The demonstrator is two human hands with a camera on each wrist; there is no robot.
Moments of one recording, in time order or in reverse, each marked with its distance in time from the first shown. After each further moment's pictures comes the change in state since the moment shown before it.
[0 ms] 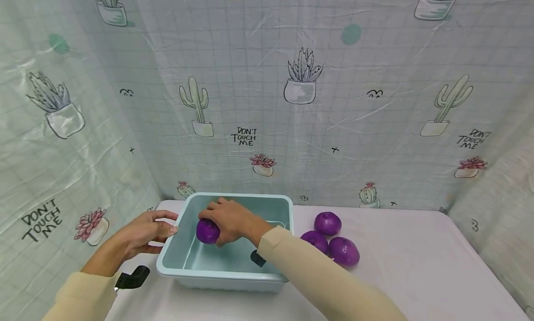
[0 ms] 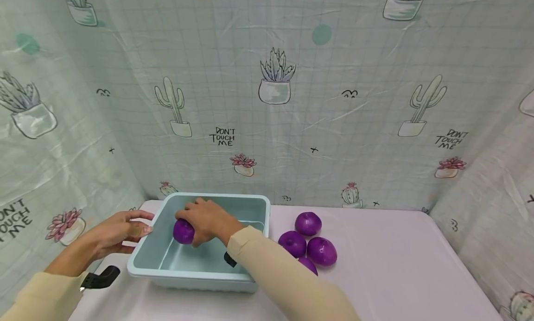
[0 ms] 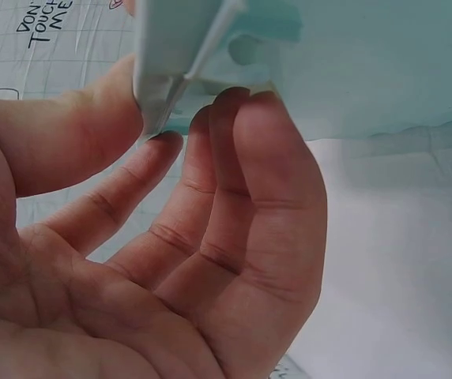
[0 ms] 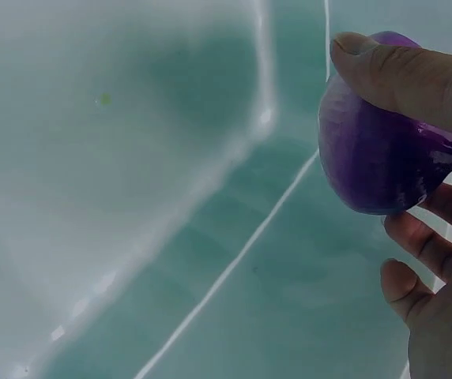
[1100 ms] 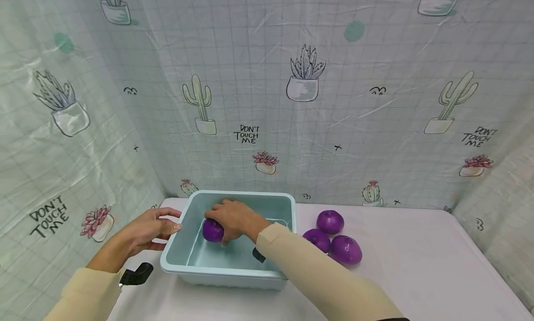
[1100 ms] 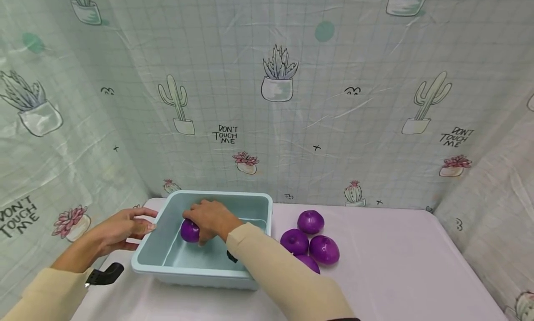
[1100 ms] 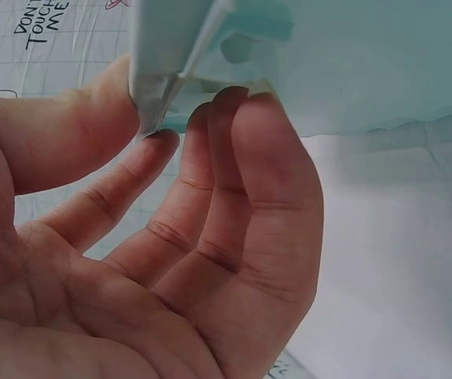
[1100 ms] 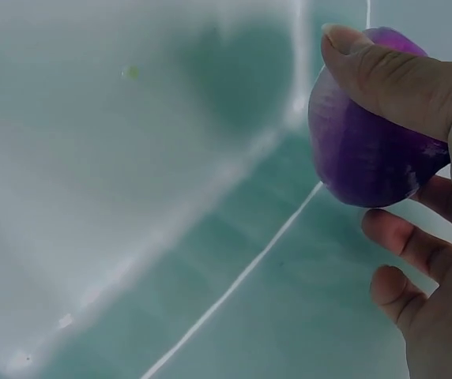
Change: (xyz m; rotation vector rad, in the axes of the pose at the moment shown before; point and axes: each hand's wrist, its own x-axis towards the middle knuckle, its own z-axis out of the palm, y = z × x) left_hand -0.003 0.000 0.002 0.010 0.007 0.004; right_hand 0.006 -0.002 0.011 -0.066 -0.091 0.054
